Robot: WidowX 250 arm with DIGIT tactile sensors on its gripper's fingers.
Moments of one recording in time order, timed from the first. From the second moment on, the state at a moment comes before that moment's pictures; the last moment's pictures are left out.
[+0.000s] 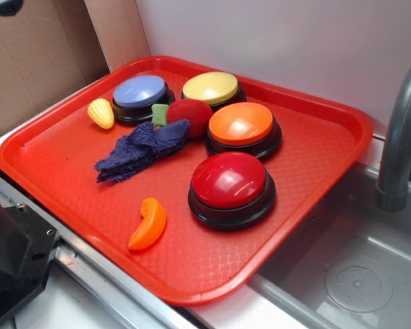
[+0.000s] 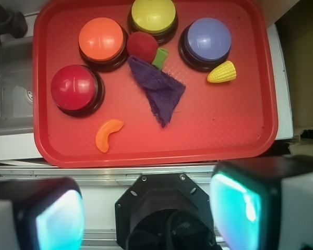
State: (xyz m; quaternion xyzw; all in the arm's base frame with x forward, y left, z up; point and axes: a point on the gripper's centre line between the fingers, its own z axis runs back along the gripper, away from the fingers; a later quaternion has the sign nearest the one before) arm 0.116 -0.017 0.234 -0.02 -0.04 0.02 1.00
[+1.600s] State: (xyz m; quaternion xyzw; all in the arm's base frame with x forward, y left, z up) arm 0.145 -0.078 0.099 -0.03 -0.03 0.12 0.99
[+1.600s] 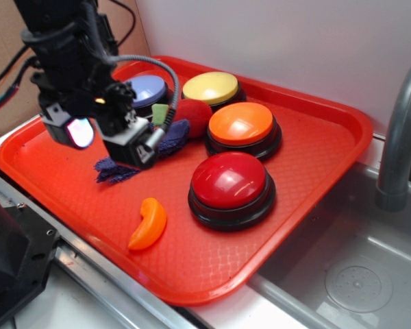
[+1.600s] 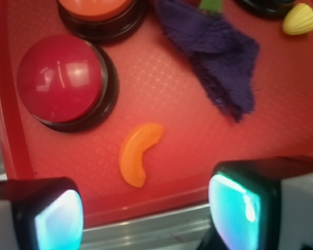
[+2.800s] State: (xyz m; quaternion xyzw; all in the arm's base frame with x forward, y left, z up) arm 0.147 -0.095 0.011 -0.06 -0.02 0.11 0.99
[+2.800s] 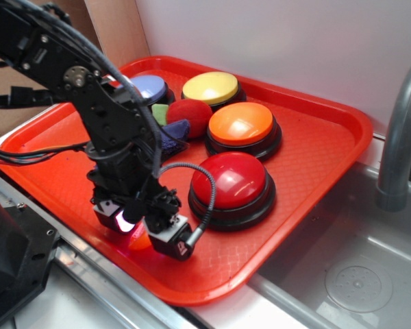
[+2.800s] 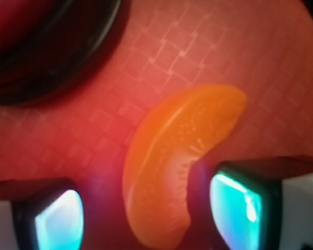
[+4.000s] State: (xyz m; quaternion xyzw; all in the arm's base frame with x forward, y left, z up) arm 0.148 -0.086 0.029 -0.05 -0.02 0.11 0.99
